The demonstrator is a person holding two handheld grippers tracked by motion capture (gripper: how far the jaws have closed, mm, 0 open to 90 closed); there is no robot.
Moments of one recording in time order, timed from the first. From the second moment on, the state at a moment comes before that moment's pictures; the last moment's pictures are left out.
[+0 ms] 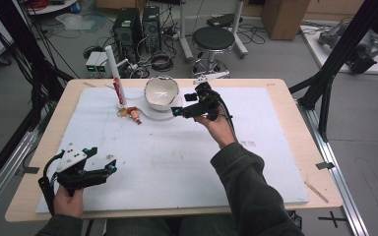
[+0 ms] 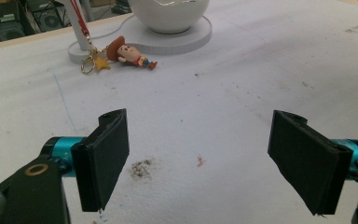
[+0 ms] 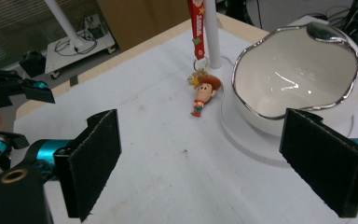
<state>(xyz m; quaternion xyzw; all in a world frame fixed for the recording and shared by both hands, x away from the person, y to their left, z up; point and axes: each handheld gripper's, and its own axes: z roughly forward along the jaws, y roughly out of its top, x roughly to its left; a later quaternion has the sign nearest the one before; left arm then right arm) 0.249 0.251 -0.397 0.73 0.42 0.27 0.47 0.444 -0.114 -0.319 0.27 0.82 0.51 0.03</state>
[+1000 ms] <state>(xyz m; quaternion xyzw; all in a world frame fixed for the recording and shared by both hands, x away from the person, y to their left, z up) 0.249 0.252 -0.397 0.73 0.42 0.27 0.47 0.428 -0.154 -0.329 0.29 0.81 0.50 0.05</state>
